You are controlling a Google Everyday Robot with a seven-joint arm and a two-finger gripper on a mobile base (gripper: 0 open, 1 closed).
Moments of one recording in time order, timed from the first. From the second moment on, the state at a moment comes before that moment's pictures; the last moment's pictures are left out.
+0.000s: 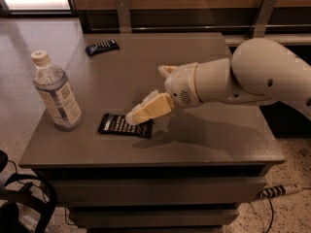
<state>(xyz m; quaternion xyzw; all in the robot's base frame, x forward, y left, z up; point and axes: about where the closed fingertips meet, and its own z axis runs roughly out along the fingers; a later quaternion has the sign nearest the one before) 0.524 0.024 0.881 -0.47 0.70 0.30 0.44</state>
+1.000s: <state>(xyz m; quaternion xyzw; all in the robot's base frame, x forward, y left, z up) 0.565 -0.089 0.954 -0.41 0.75 0.15 0.50</state>
